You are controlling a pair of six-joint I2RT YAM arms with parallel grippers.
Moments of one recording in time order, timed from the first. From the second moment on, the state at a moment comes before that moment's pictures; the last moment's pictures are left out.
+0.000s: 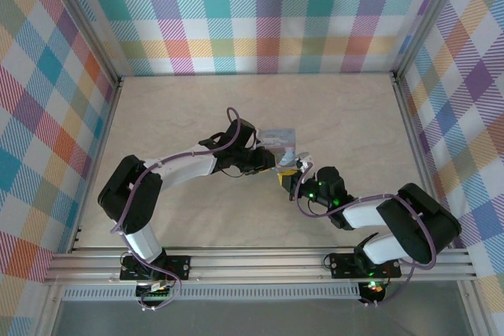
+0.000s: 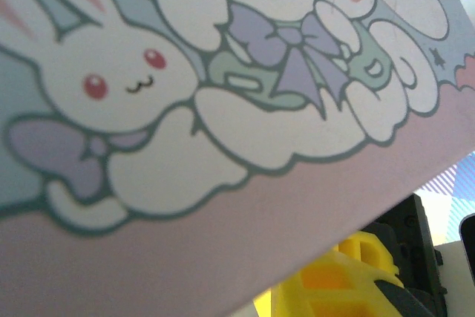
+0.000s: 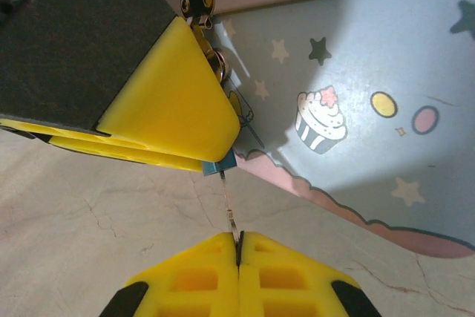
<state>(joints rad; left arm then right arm) -0.69 1.72 1.10 -0.22 0.45 -0.87 0.62 1.41 0.21 0.88 -0.27 0.35</state>
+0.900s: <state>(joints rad) -0.69 1.72 1.09 -0.22 0.46 -0.86 0.61 1.47 0.22 0.91 -0.30 0.35</state>
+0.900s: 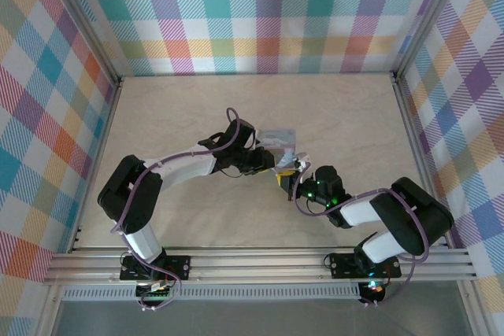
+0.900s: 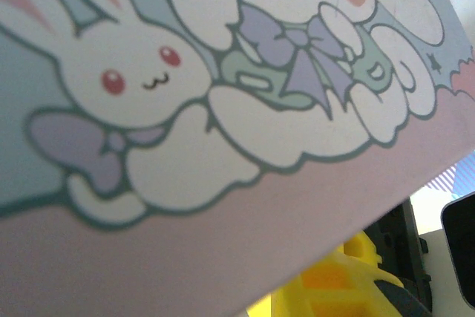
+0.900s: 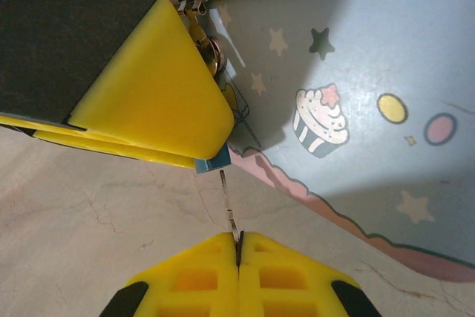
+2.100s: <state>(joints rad) -0.67 1.72 1.09 -0.22 0.48 -0.85 0.61 1.50 0.22 0.96 -0.32 0.37</state>
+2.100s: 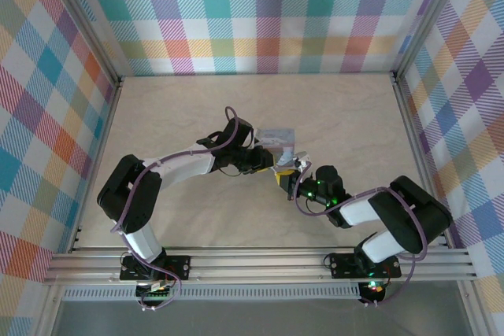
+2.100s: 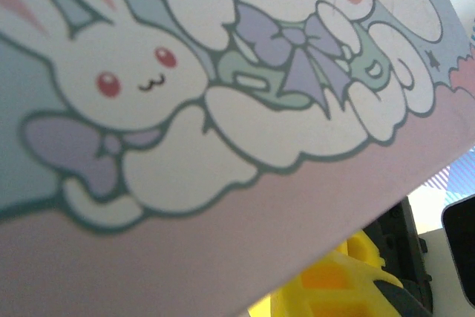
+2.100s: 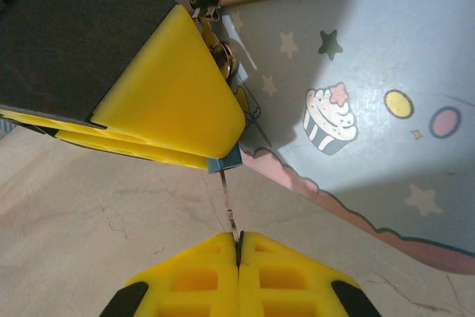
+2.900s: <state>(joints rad) -0.65 1.72 1.09 -0.21 0.51 -0.87 0.59 1.55 0.23 1.04 -0.32 0.39</state>
